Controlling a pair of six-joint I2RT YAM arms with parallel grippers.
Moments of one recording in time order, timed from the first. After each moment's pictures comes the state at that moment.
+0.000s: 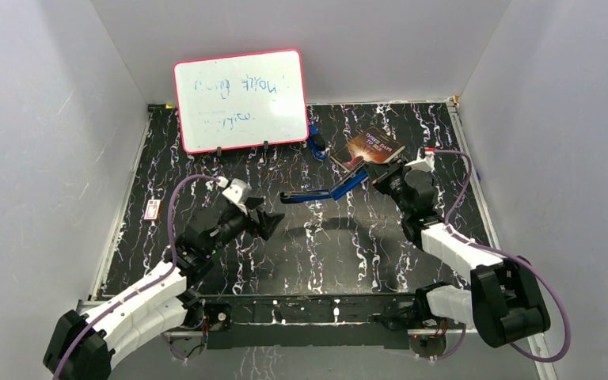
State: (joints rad) left arm -0.63 0.78 0.33 0.34 0.15 -0.20; right arm 0.33 1.19 0.46 0.56 0.00 0.93
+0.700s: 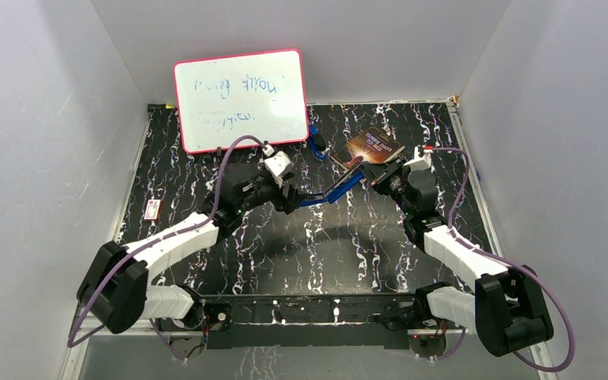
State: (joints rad) left arm -0.63 1.25 0.71 0.37 0.35 0.07; right arm 0.33 1.13 0.47 0.54 -0.12 0.96
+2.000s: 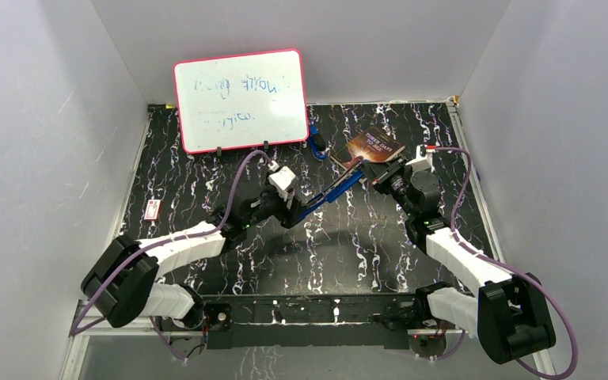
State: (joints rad) left arm -0.70 1.31 0.59 0.46 0.20 0.05; right arm 0.33 1.08 0.48 0.53 -0.15 1.00
